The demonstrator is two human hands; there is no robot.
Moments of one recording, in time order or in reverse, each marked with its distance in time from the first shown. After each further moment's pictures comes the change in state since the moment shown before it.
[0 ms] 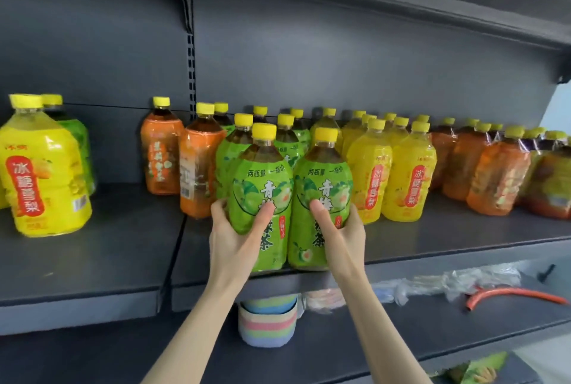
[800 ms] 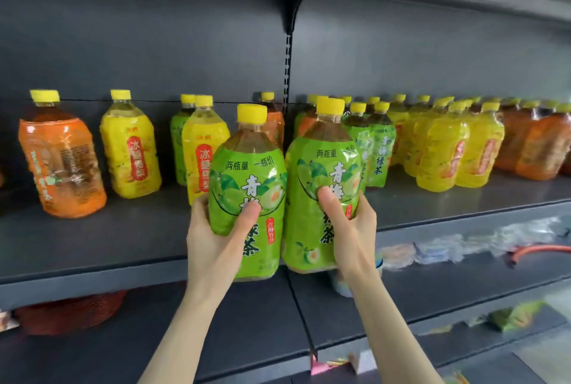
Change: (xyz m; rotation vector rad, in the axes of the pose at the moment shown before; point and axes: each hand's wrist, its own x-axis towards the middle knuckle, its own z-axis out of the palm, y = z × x) left_hand 0.004 0.027 -0.291 -0.054 -0.015 0.048; right_hand -0.166 -0.077 0.216 0.158 -0.014 -0.045
